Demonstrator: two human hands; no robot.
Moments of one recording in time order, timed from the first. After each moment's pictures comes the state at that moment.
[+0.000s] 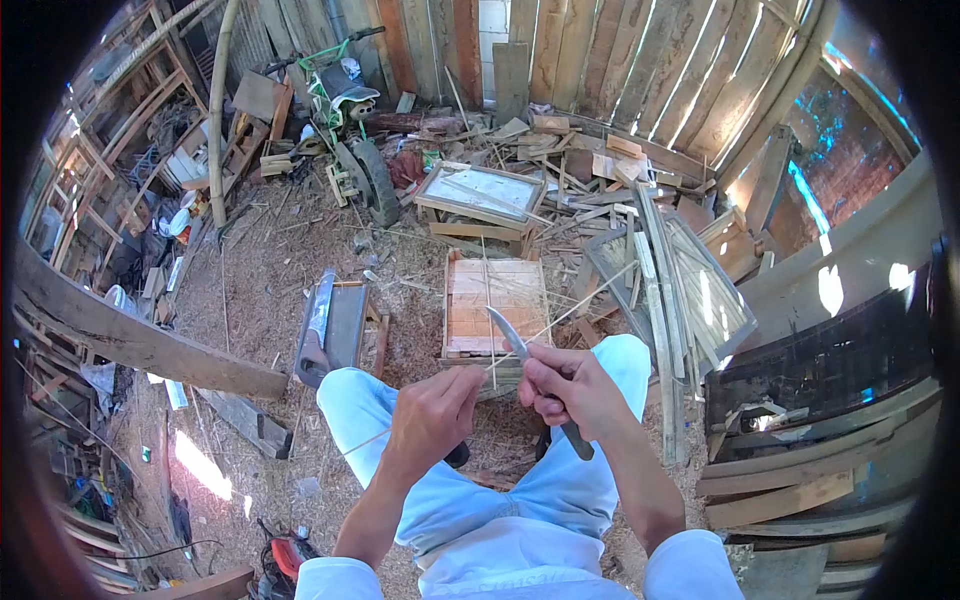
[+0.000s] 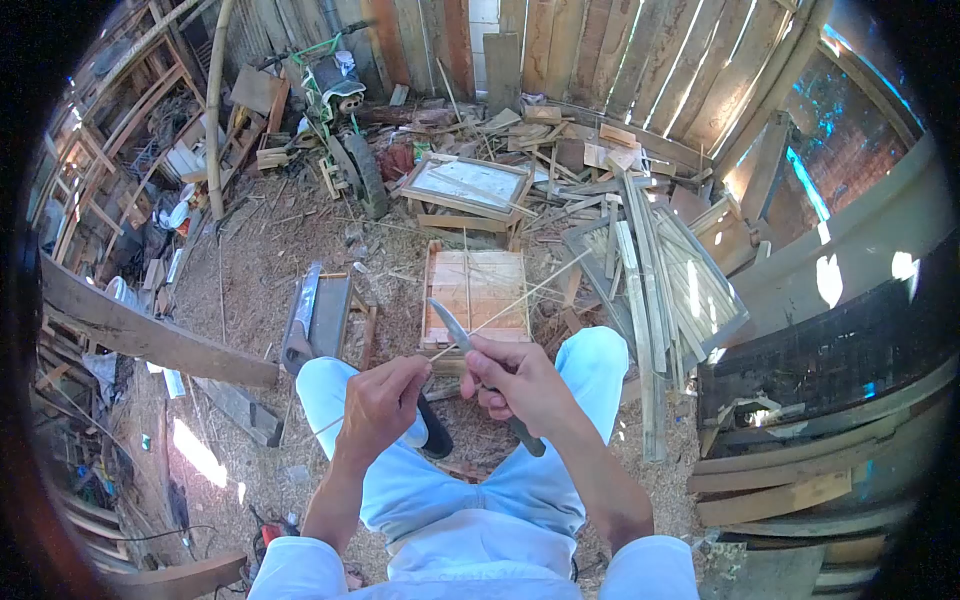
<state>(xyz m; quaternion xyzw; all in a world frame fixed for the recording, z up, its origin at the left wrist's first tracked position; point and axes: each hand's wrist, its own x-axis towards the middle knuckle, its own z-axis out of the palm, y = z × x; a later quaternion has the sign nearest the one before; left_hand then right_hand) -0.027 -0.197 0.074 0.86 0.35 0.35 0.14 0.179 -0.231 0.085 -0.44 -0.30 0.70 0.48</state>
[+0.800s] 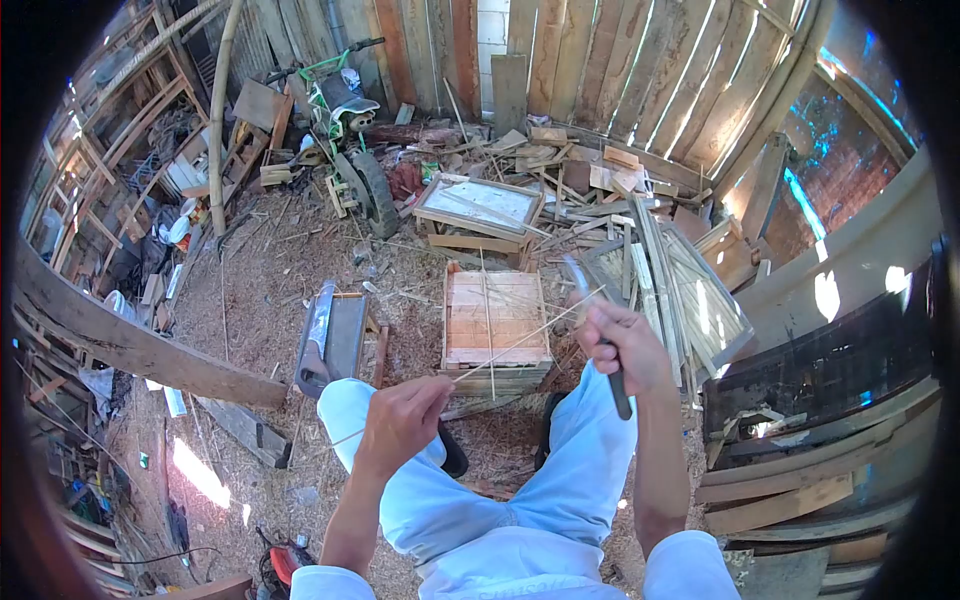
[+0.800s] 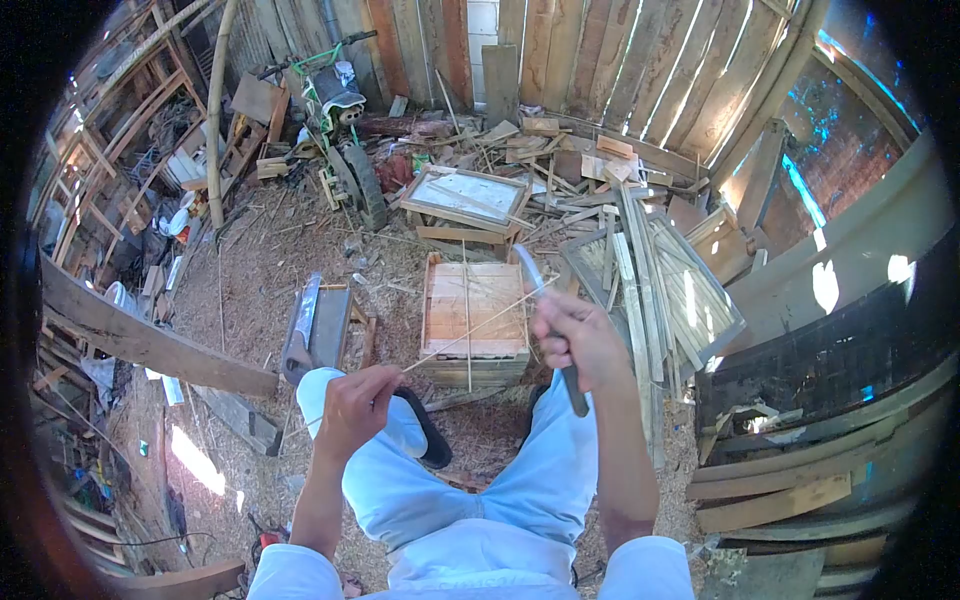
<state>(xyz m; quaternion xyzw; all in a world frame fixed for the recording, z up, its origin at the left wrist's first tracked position) -0.061 -0.184 0.066 0.86 0.36 0.34 0.15 0.241 -0.202 0.085 -0.44 -0.26 0.67 0.54</state>
